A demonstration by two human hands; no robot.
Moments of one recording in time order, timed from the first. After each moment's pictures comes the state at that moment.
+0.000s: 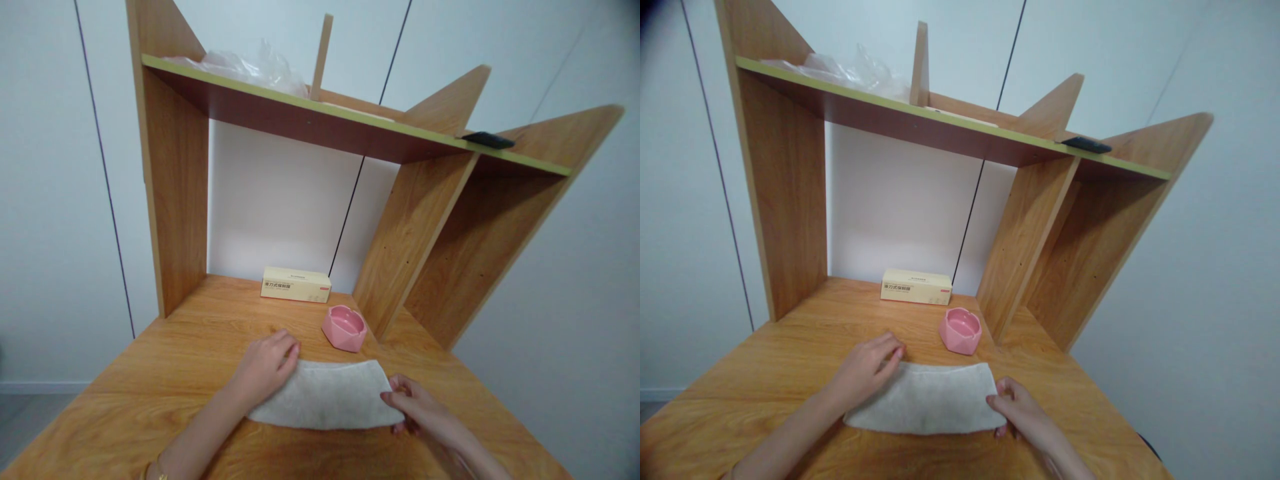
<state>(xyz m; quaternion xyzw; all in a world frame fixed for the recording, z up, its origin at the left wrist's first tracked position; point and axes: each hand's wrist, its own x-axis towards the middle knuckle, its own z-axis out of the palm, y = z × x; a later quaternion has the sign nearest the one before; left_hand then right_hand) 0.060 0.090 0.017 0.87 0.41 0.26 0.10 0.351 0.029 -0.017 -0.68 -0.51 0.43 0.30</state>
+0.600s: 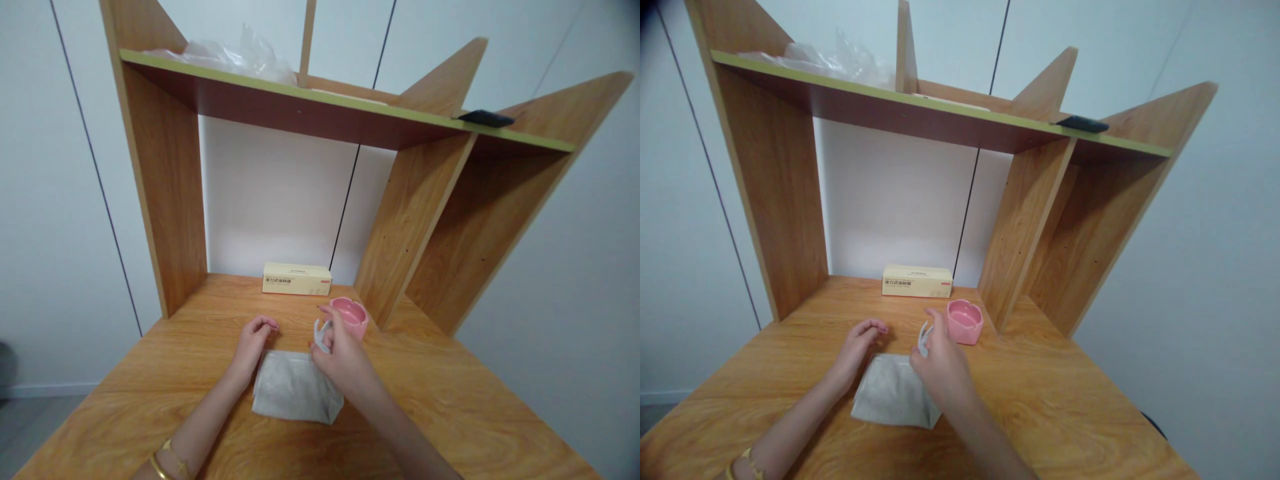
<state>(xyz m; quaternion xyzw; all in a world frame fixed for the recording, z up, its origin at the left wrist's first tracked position) 0.053 0.123 -0.015 0.59 0.45 0.54 0.40 0.212 0.061 0.040 -0.63 -0.66 0.18 0.37</state>
